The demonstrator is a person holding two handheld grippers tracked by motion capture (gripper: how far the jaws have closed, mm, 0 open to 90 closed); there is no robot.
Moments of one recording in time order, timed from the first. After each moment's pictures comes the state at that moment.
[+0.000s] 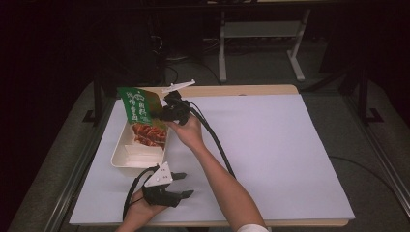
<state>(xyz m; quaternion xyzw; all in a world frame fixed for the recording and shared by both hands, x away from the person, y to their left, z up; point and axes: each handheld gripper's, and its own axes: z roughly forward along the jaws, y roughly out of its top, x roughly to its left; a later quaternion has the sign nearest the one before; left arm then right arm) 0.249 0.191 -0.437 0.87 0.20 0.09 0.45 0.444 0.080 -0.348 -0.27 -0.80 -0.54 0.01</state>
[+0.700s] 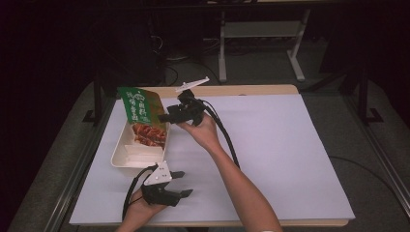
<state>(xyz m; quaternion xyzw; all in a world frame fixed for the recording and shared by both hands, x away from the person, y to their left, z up) 0.251 0.194 -0.437 0.86 0.21 0.09 0.45 0.435 0.039 -0.335 -0.26 -0.81 -0.53 0.03</state>
